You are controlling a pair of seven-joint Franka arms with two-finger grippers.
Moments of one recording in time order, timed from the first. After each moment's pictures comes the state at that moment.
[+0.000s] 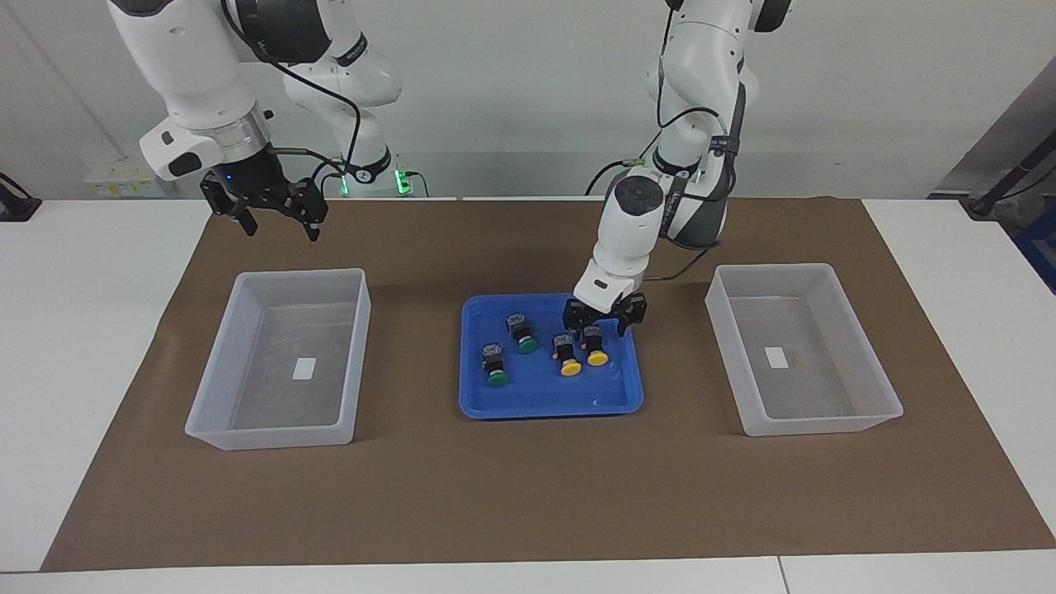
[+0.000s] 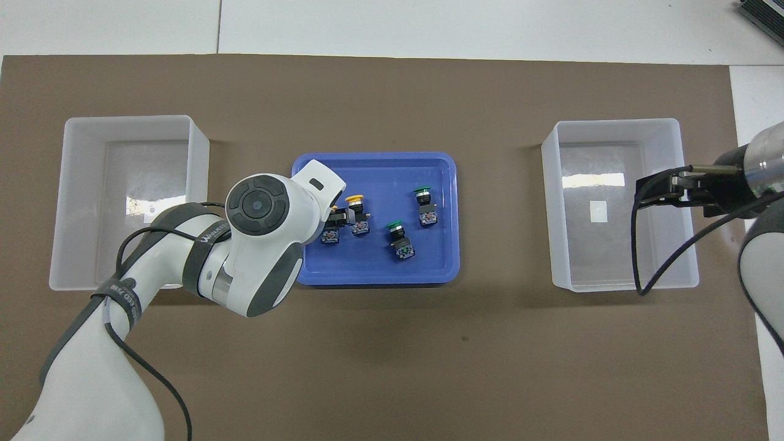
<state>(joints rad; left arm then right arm) -0.47 0.30 -0.07 -2.00 0.01 2.42 -0.61 0.07 -0.03 -0.01 -1.66 -0.01 1.62 0.19</state>
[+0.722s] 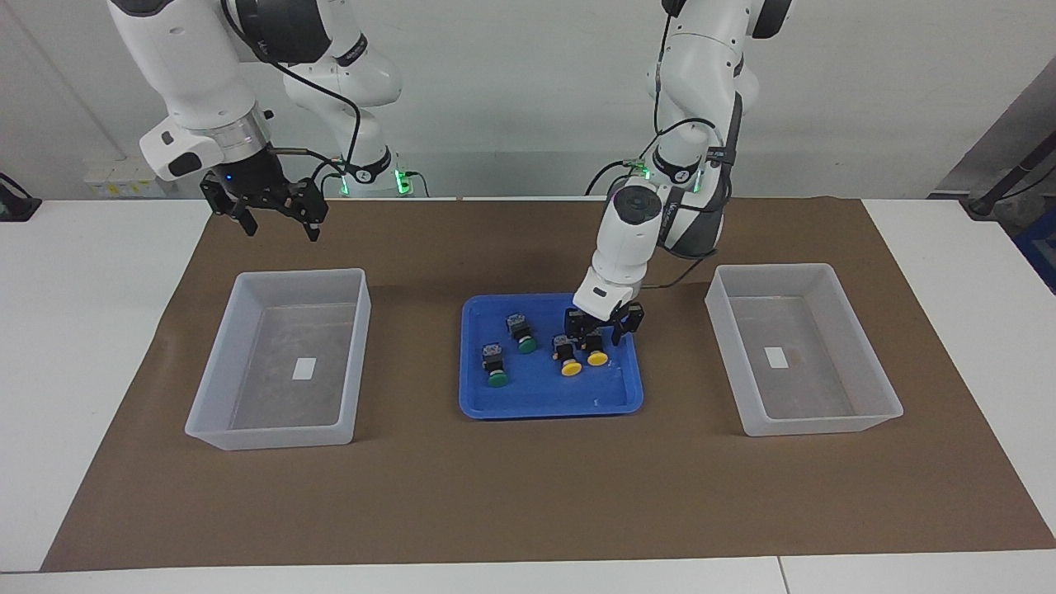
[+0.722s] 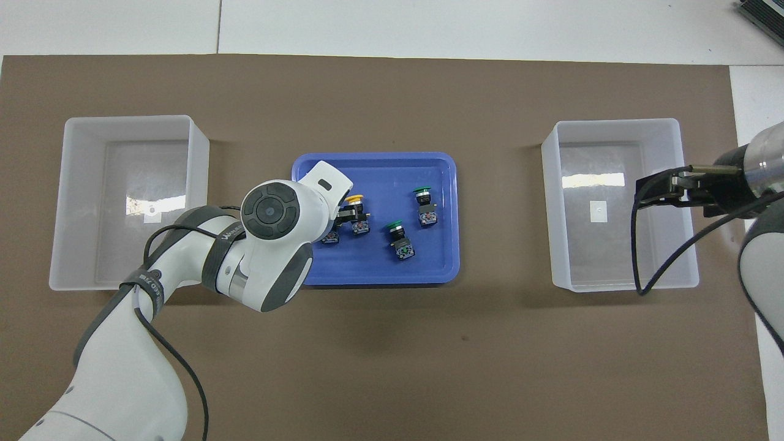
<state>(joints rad) -0.47 0.33 -0.06 -2.00 0.01 2.49 -0.61 0.07 -0.03 -0.01 -1.66 -0.01 1.62 0.19</state>
